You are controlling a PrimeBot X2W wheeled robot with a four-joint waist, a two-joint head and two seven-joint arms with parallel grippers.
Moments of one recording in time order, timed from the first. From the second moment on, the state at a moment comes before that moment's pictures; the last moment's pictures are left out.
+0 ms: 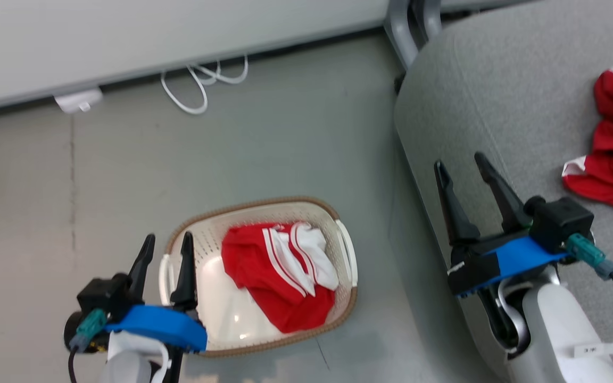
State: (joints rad) left arm -0.18 0.09 -0.13 0.41 -0.34 -0.13 -0.26; right arm -0.33 -0.05 0.10 0.21 0.20 0.13 -0.14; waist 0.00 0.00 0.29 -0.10
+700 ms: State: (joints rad) left arm -0.67 0.16 -0.35 0.88 -0.47 -0.13 -0.26; right arm -0.59 -0.05 0.25 0.16 0.29 0.13 -0.21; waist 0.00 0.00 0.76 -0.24
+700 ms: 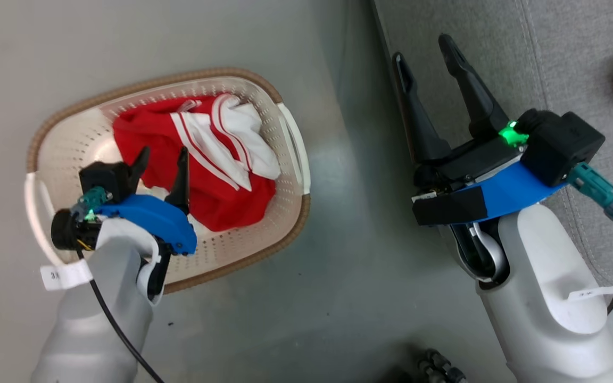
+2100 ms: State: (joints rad) left arm -0.93 0.18 -0.37 1.22 -0.48 0.01 -0.26; right arm -0.64 -0.05 0.28 0.15 0.34 0.13 -0.26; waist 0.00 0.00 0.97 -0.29
